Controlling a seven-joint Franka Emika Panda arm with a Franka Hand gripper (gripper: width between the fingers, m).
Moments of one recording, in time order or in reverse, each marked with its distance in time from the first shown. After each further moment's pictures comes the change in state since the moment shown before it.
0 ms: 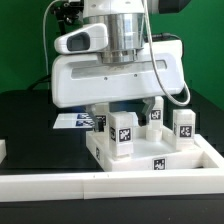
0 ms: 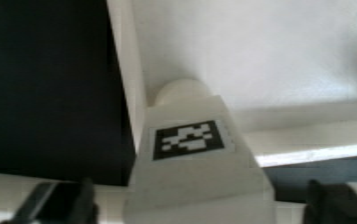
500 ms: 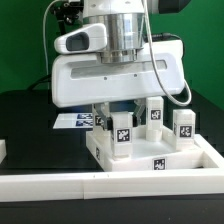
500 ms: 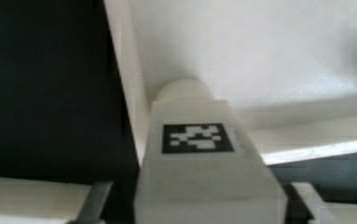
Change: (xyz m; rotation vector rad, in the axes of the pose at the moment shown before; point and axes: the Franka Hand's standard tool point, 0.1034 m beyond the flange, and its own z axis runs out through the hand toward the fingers) arm 0.000 0.000 0.000 0.000 0.000 0.029
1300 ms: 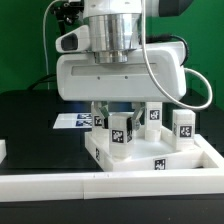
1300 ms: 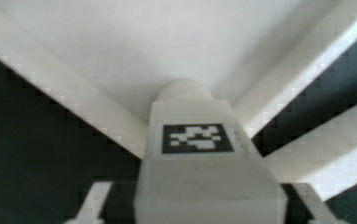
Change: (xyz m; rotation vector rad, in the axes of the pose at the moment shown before) arm 0.001 0.003 0.001 0.016 0.055 0.860
